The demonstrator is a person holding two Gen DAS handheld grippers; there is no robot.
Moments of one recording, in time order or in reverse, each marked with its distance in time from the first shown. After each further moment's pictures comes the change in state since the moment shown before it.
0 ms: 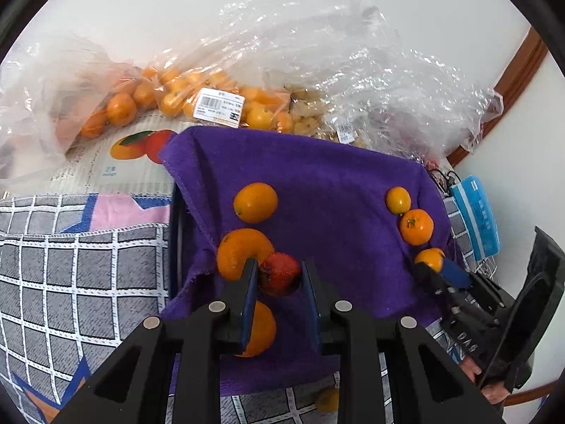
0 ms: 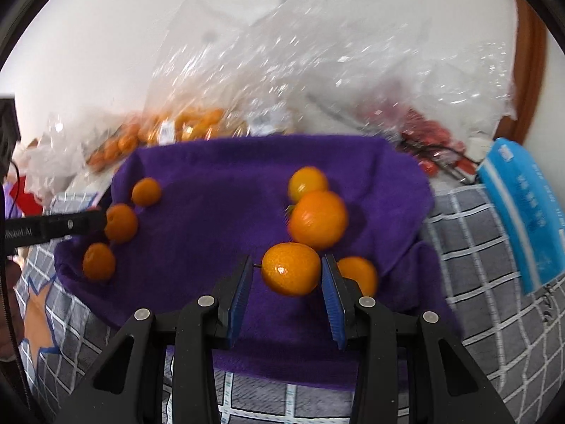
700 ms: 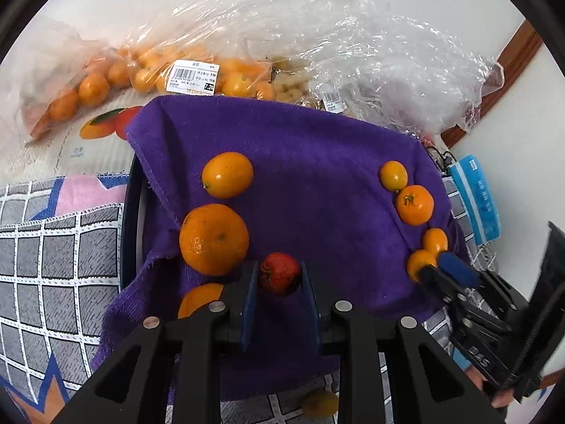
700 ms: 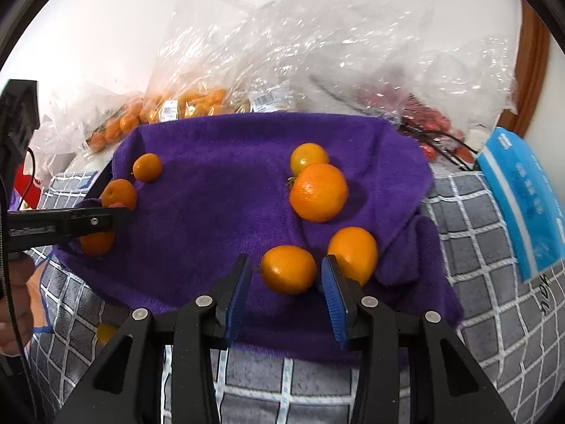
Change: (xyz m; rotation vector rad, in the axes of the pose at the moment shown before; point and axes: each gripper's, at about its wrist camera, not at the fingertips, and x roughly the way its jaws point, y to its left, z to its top) left arm 0.027 -0.015 -0.008 0.022 0.058 -0.026; right arm -0.014 -0.003 -0.016 -0.006 0.019 -0.014
